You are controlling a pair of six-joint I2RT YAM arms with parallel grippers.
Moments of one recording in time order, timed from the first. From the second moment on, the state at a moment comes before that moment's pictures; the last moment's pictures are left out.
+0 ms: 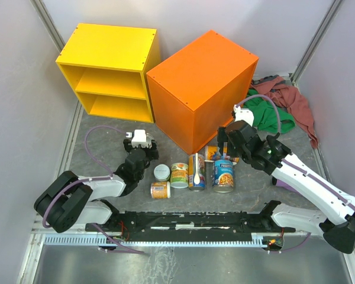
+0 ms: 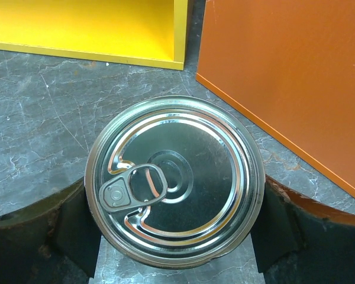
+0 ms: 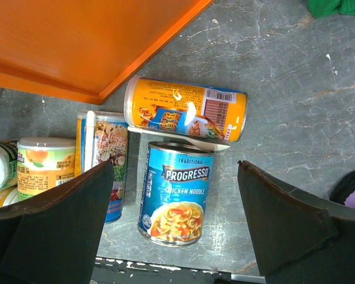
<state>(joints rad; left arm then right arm) -0.65 1.29 0.26 0.76 -0.59 -0.18 0.77 1.08 1.07 -0.81 0.45 0.57</state>
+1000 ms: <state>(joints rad) -0.65 1.00 0.34 0.41 -0.43 -0.08 0.77 1.07 1.07 -0.80 0.45 0.53</state>
